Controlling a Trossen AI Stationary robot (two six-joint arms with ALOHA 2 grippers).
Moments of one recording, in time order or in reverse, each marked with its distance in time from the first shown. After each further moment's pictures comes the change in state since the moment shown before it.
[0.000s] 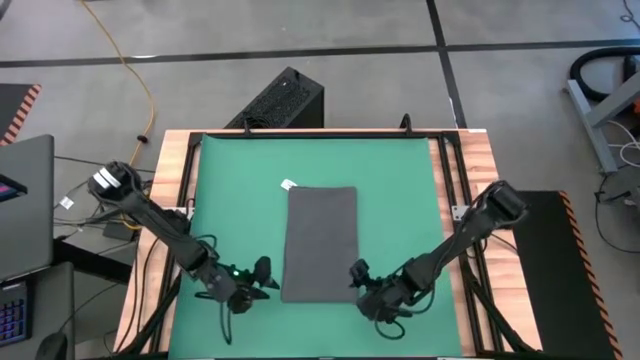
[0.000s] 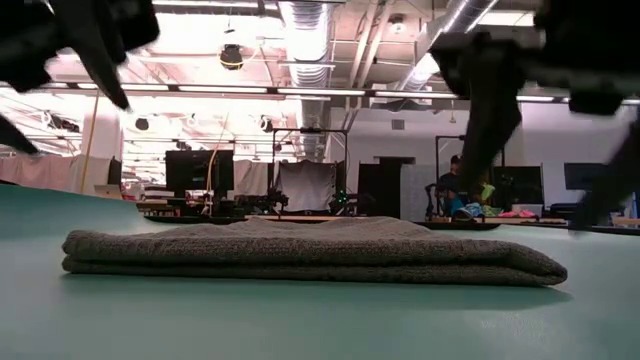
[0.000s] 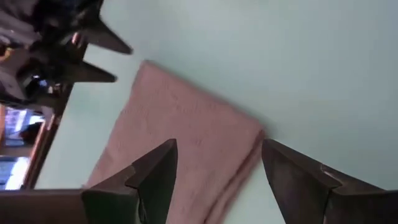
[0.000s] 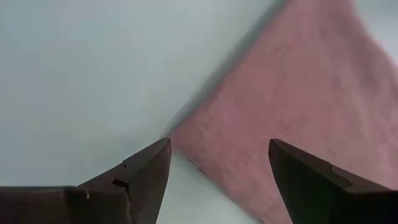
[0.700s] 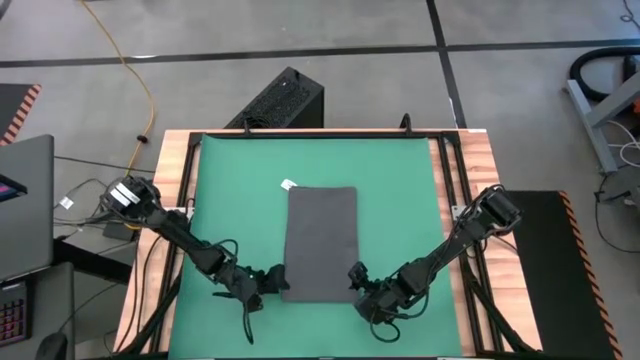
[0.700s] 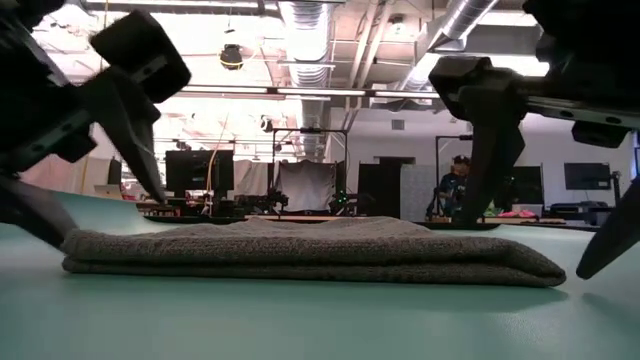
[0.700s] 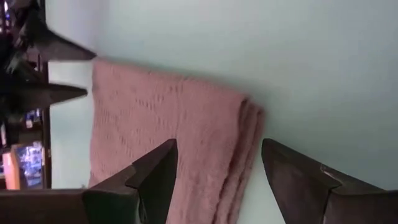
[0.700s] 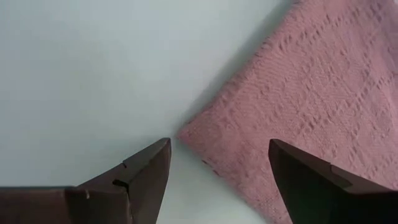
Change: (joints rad) left arm 0.087 0.226 0.000 0.148 0.054 0.319; right arm -0.001 0.060 0.001 0.015 0.000 0.002
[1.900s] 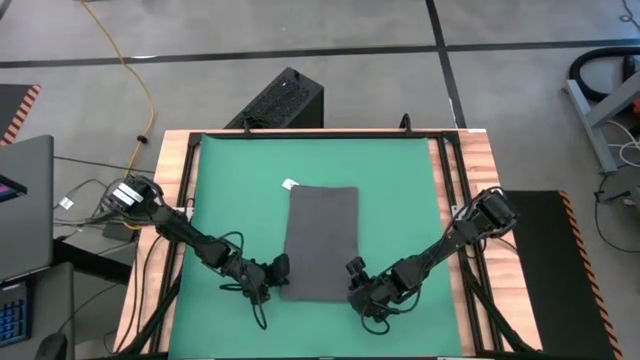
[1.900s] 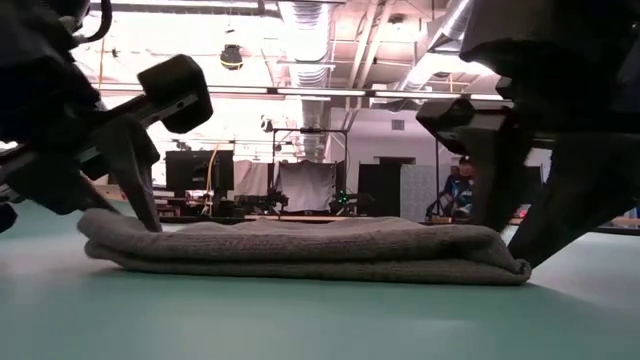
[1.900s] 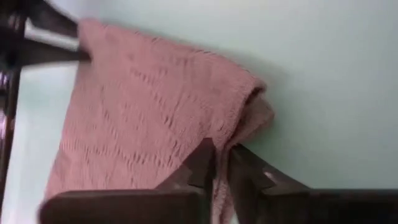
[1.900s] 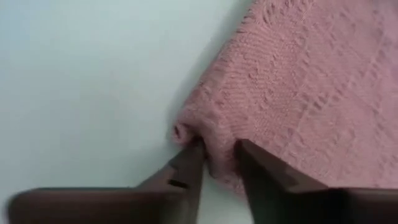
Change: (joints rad) left arm 0.087 0.014 -0.011 0.010 0.088 -0.123; right arm -0.071 0.088 0.002 0.027 -0.045 0.163
